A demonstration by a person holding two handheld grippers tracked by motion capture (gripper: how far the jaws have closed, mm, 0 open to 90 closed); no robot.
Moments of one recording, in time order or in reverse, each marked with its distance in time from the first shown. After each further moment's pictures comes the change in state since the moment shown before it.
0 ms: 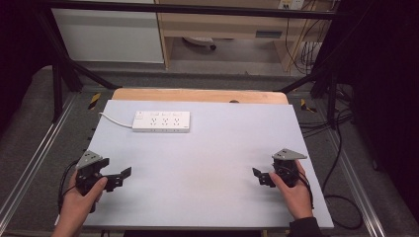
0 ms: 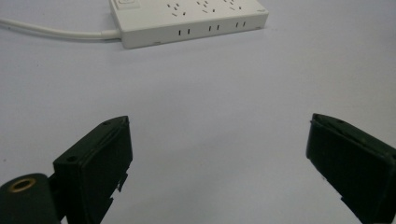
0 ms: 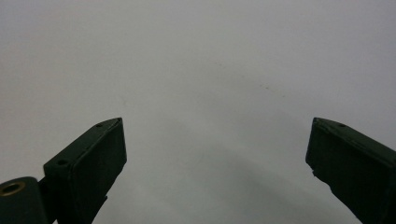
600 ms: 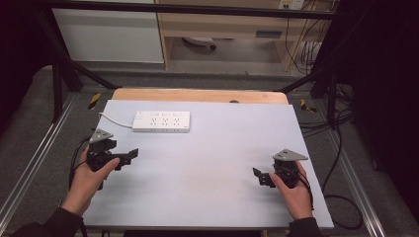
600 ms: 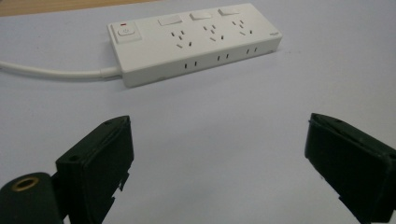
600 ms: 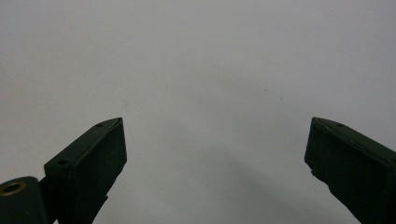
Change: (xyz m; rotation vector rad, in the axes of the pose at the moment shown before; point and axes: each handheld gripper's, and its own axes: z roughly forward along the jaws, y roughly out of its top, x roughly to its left) left arm 0.008 0.050 0.037 0.043 0.003 0.013; right arm 0.002 0.000 -0.004 -0.014 -0.015 0.008
